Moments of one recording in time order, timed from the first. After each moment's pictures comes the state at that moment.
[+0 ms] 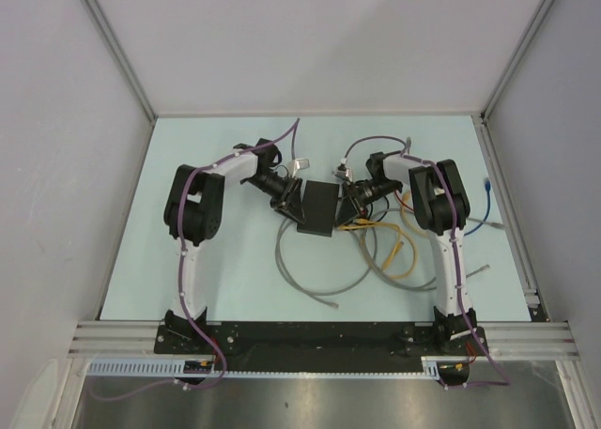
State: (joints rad) left arm -0.35 2.21 1.61 -0.90 0.94 0.16; right arm 0.29 2.36 1.64 -1.00 -1.21 -0.45
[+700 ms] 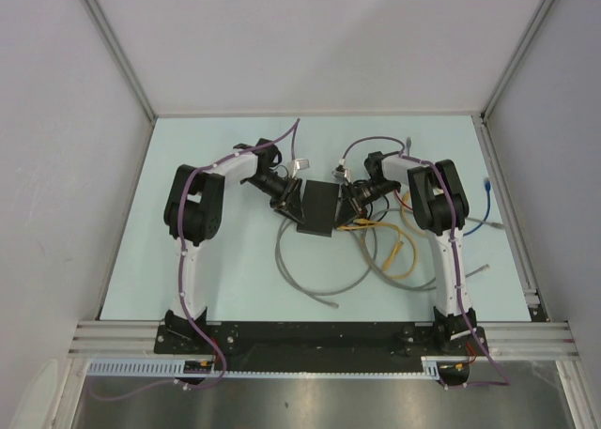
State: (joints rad) left arm -0.35 2.21 1.61 -0.90 0.93 0.16; right arm 0.30 2.36 1.64 -0.95 -1.17 -0.39
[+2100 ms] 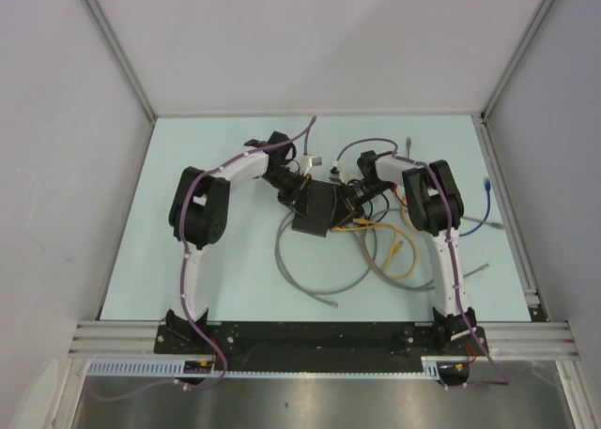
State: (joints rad) left arm -0.43 2.19 1.68 -0.86 0.72 0.16; right arm 0.34 2.39 1.67 -0.93 -1.11 -0.22
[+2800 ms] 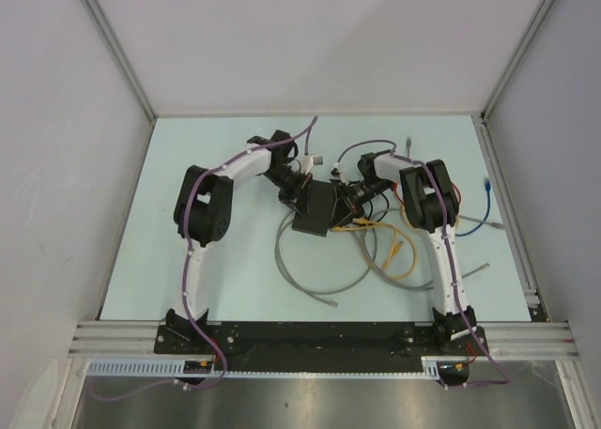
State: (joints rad) left arm -0.43 2.24 1.75 -0.93 0.72 0.15; right arm 0.32 2.47 1.76 -1.06 -1.15 -0.25
